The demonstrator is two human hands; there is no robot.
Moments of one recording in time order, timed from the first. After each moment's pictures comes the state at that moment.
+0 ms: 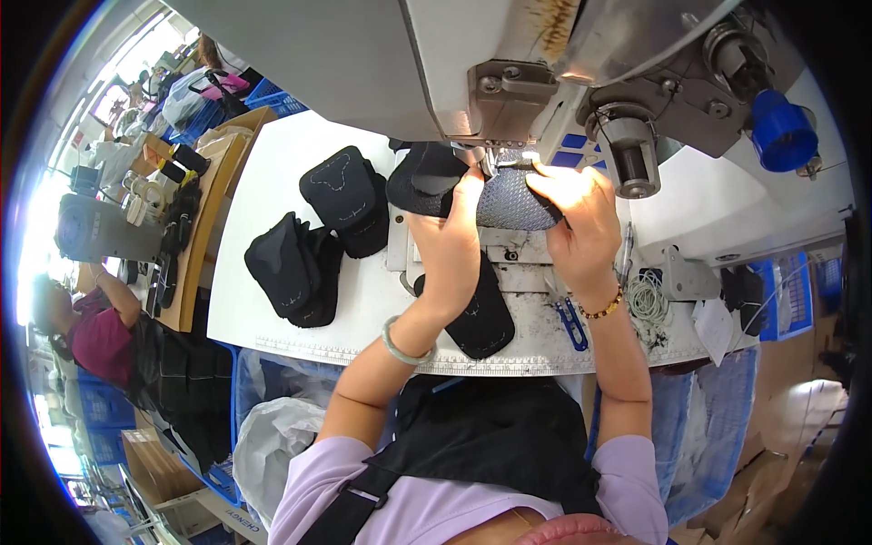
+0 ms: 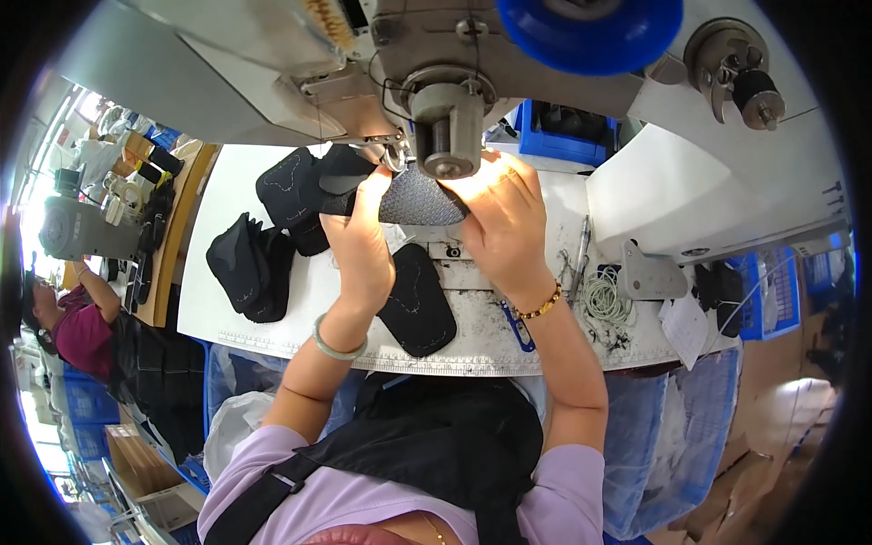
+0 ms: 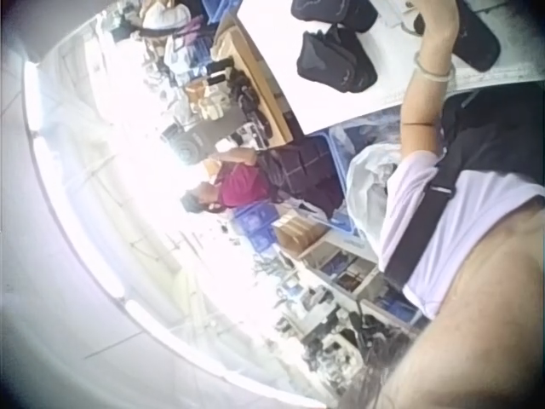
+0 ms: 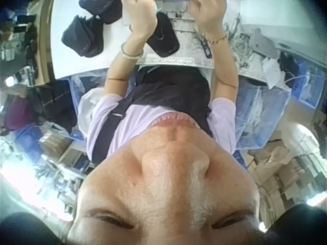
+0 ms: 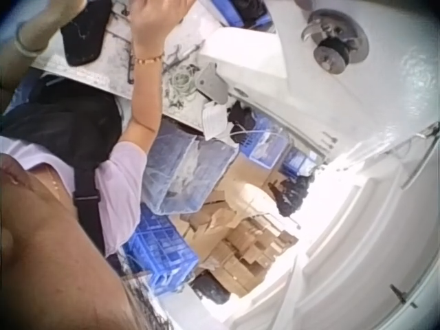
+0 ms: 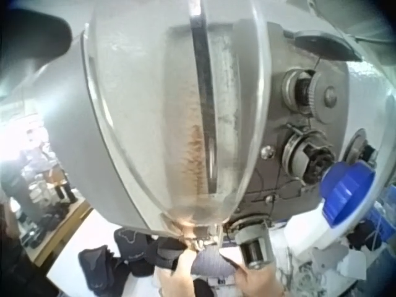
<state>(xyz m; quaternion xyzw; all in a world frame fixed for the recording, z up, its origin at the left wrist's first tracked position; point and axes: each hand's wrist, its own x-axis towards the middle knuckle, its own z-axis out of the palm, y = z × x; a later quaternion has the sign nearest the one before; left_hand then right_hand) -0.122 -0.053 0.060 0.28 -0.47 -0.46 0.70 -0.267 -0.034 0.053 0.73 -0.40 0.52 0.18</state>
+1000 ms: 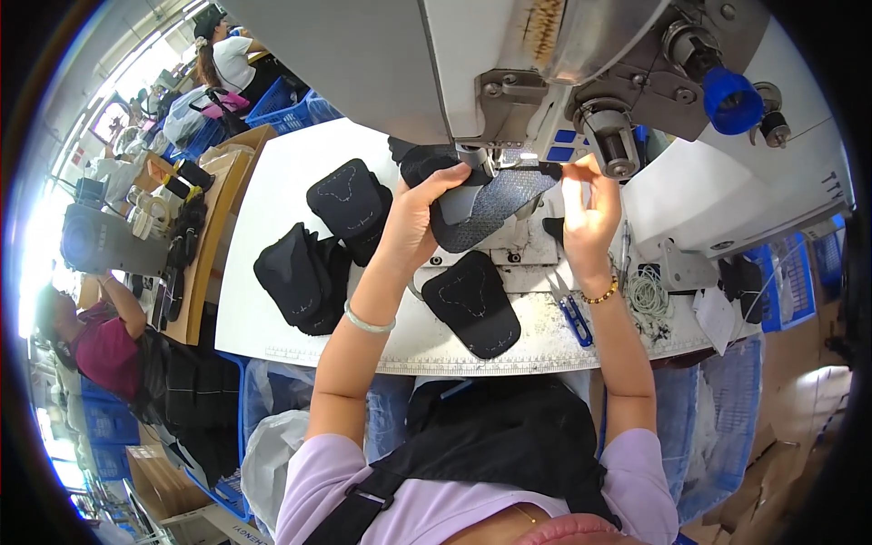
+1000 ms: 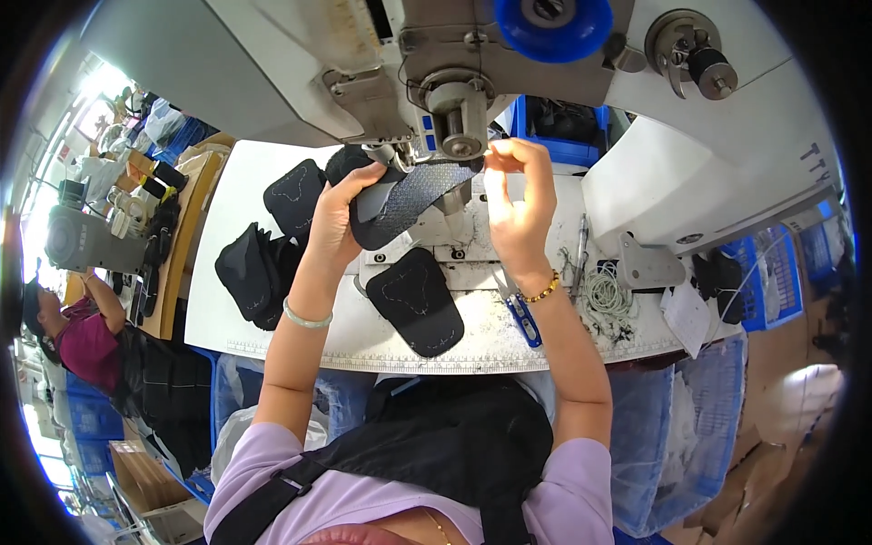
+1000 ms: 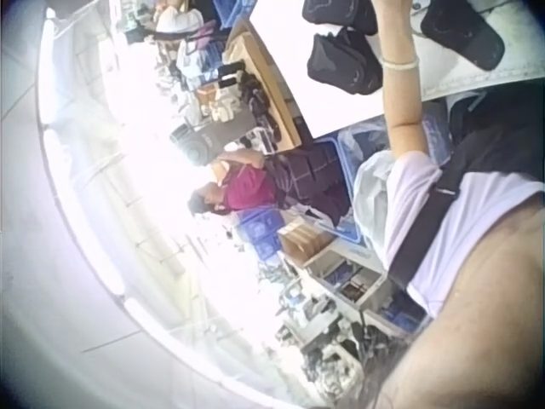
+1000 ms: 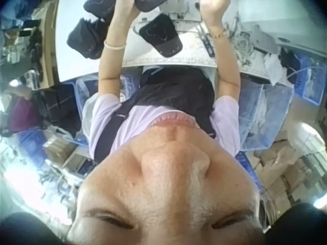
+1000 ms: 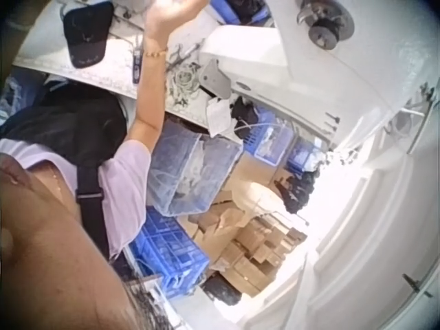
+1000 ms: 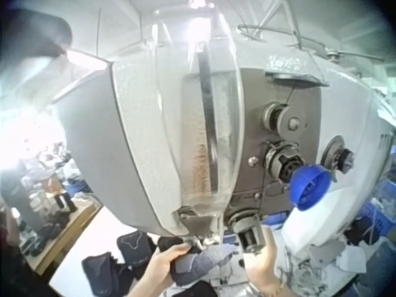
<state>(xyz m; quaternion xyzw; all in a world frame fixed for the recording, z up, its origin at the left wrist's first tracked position) -0.075 -0.091 0.069 0.30 -0.37 -0.74 0.48 -0.264 -0.052 0.034 0.54 -0.44 0.72 0.00</state>
